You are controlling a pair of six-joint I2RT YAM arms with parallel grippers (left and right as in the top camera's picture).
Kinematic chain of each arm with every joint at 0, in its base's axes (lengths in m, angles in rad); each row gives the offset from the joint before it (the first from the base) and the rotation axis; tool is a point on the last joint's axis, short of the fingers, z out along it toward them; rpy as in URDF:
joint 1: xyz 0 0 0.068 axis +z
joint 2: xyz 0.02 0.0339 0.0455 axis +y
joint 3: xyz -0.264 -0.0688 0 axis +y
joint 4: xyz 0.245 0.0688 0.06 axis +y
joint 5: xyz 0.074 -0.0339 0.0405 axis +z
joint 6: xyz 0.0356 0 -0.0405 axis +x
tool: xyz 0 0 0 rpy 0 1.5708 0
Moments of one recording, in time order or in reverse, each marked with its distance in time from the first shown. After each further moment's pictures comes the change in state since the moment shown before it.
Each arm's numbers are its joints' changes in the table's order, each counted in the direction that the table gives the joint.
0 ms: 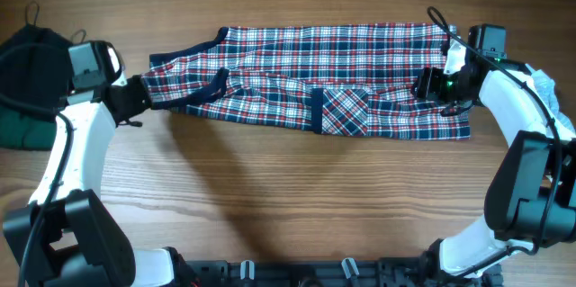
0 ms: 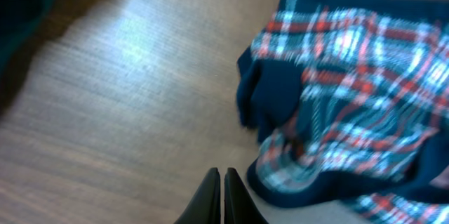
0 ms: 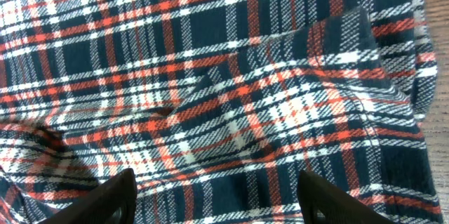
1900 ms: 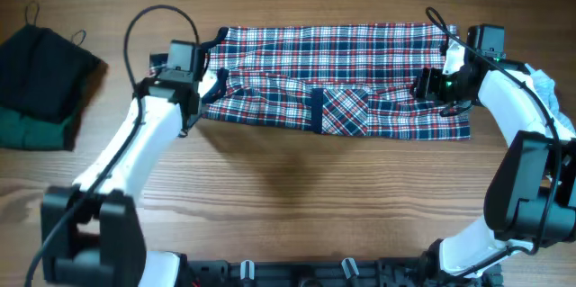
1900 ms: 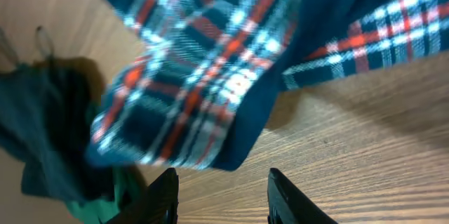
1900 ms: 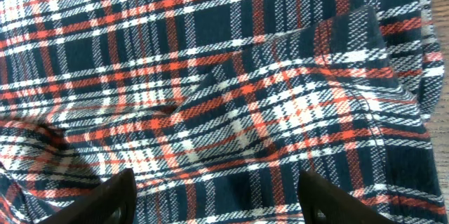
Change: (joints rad) left arm -0.420 0.024 -0.001 0.112 0.449 0.715; right arm 0.005 0.000 0.000 0.003 0.000 -0.004
